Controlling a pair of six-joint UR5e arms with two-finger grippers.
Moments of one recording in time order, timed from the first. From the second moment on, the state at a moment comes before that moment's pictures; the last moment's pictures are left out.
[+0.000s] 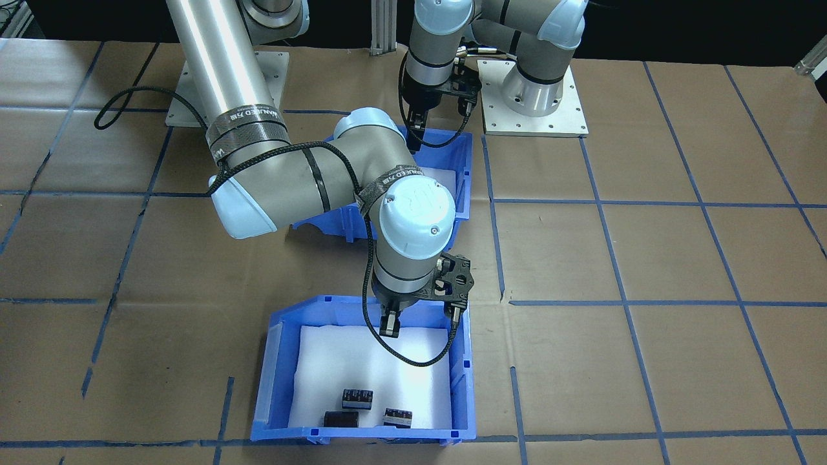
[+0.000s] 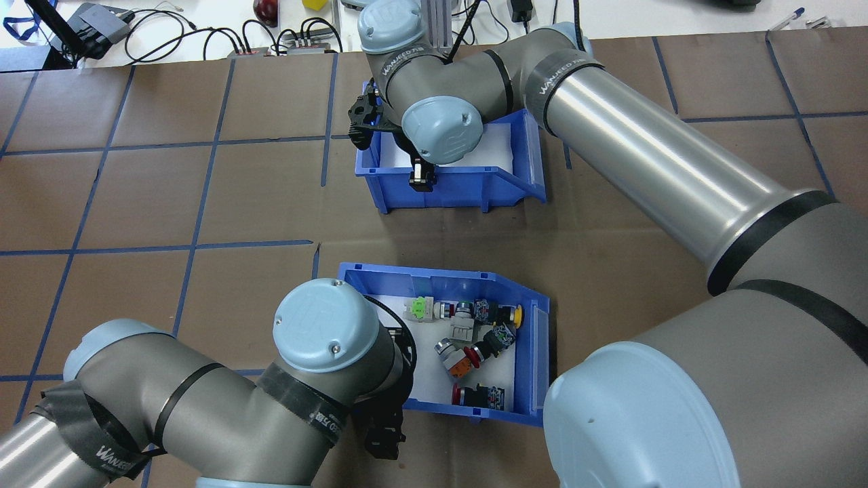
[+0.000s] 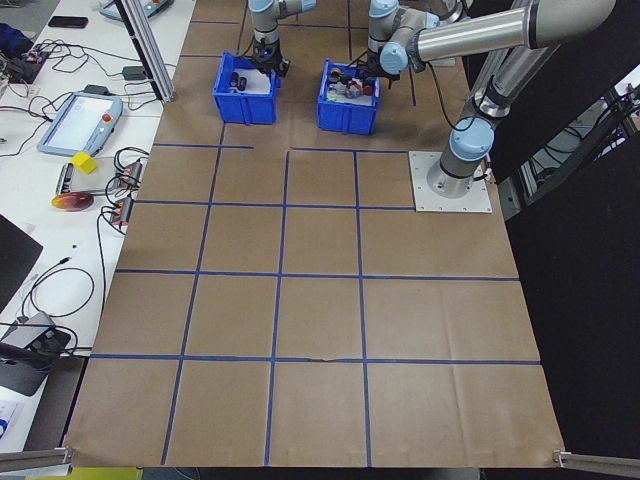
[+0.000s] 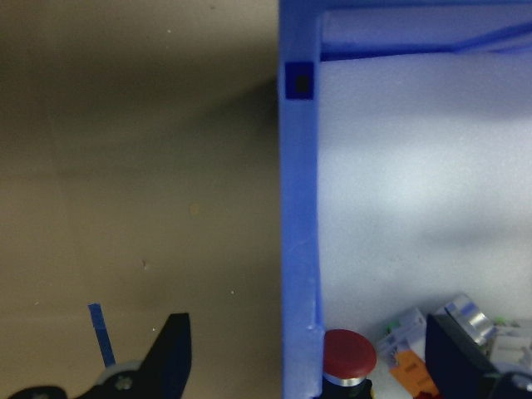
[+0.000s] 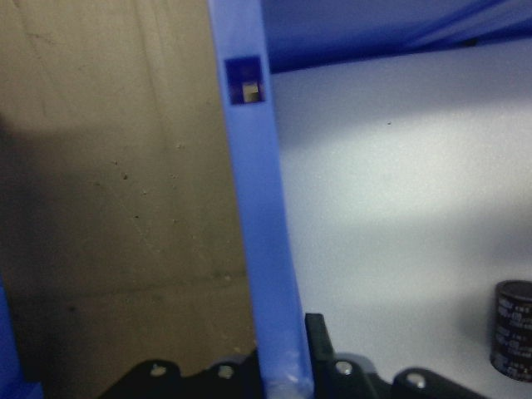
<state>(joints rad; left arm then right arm) -2.05 -1.43 -2.26 -1.08 1.45 -1.94 1.98 -0.93 1.24 -1.85 -1.64 -1.01</state>
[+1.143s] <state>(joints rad) -2.05 -1.50 -2.31 -0.96 1.46 -1.92 1.67 -1.12 1.28 -1.84 -1.68 -1.27</state>
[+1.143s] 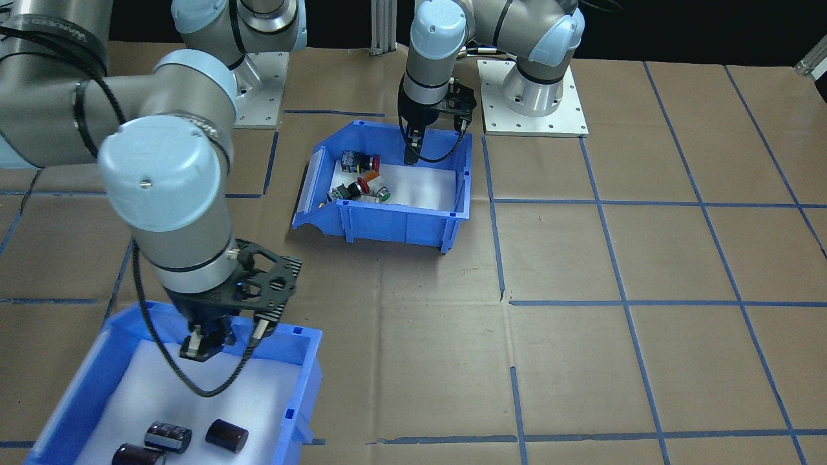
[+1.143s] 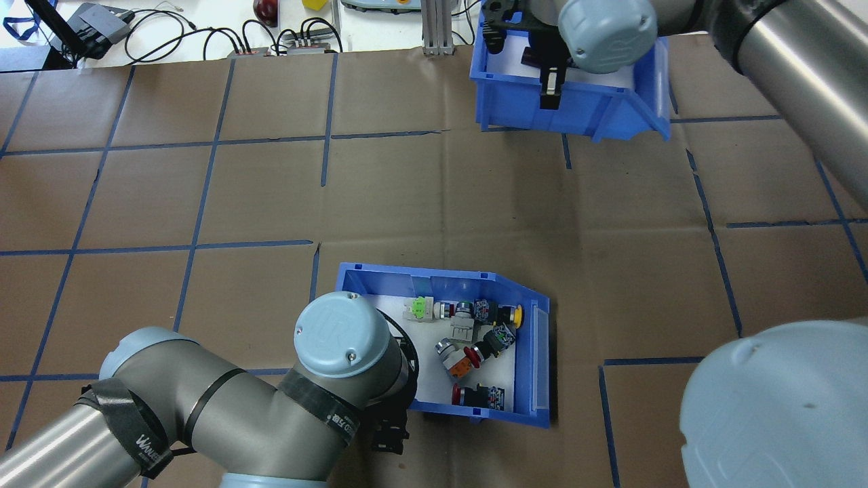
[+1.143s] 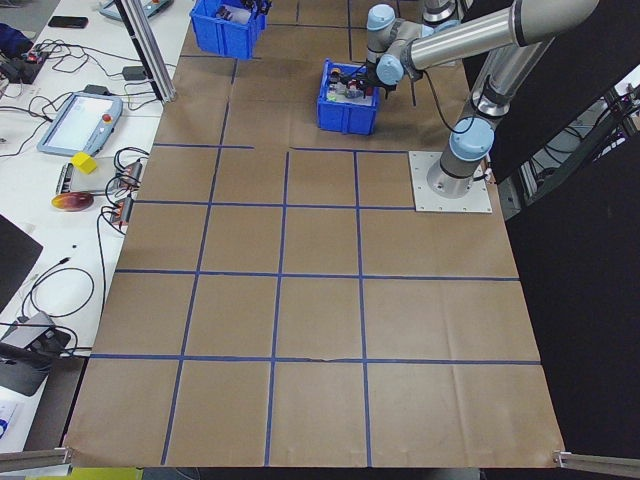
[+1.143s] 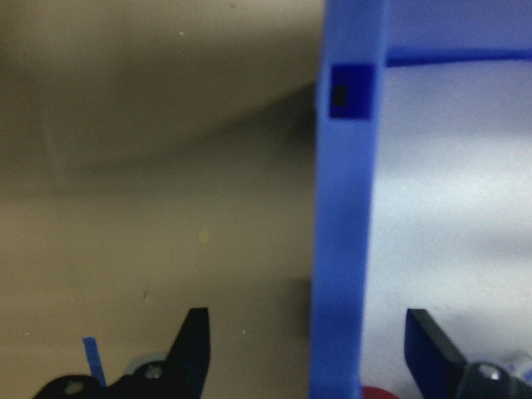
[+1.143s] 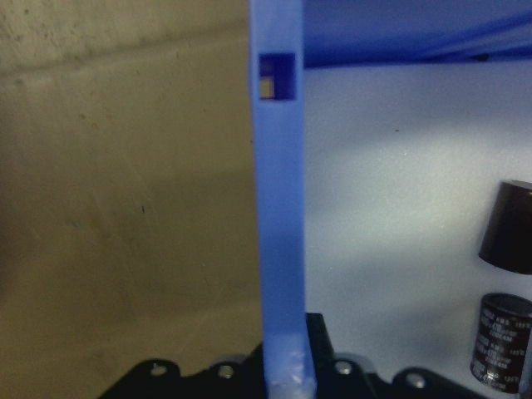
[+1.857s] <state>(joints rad) -2.03 -1.48 -2.28 -0.93 1.43 -1.86 1.44 -1.19 1.33 -1.83 -1.72 -1.57</state>
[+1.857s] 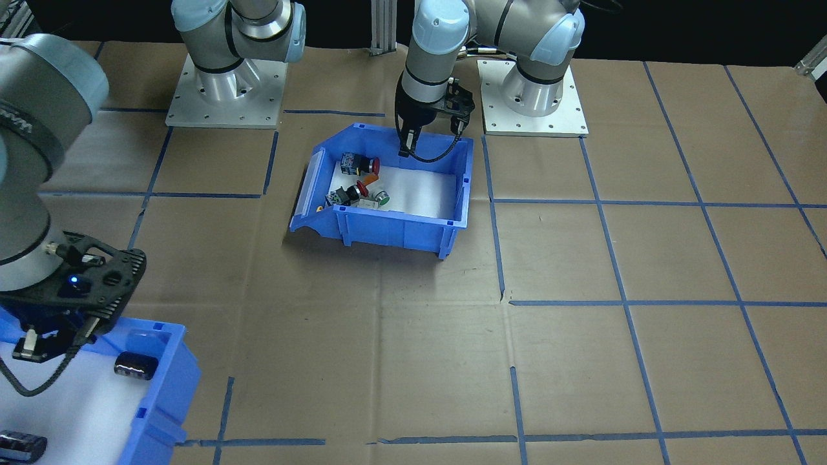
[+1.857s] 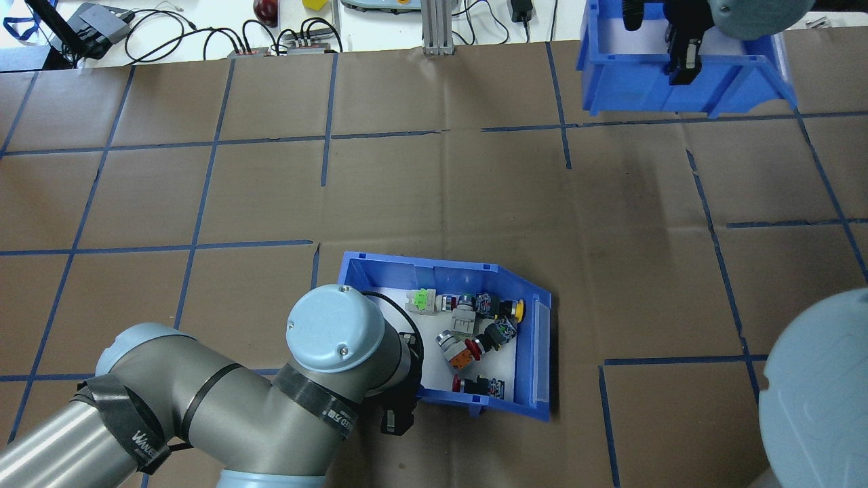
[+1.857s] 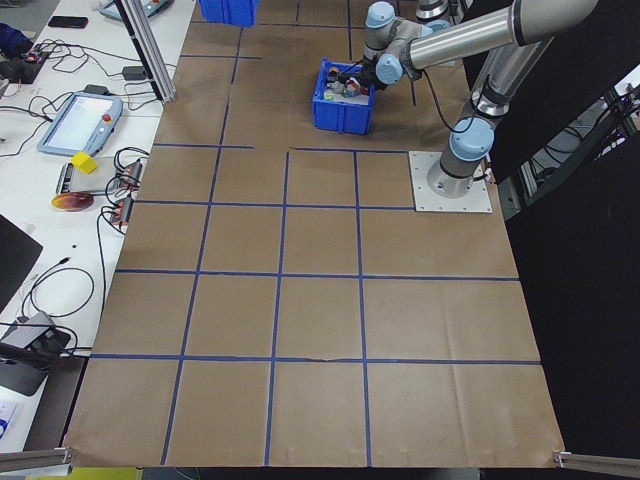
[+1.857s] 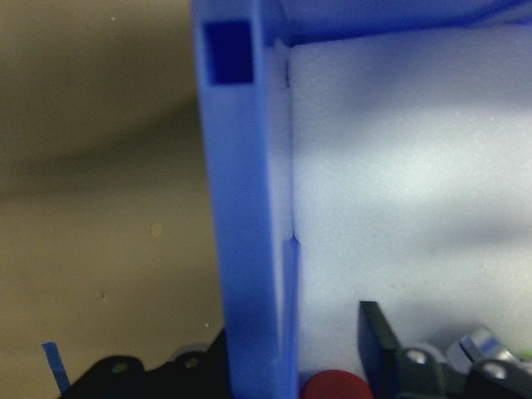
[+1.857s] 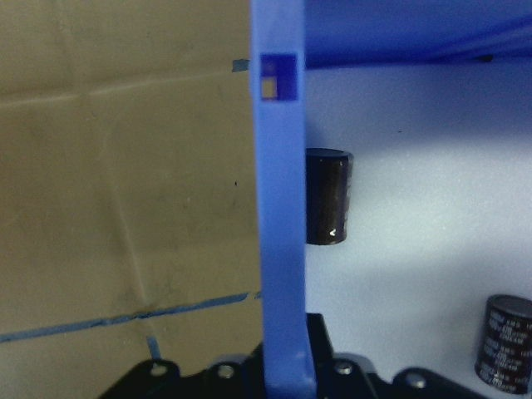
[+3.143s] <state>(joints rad) -1.86 -1.97 -1.65 -0.99 1.43 -1.74 1.31 -1.64 1.87 -1.83 -1.69 -1.77</state>
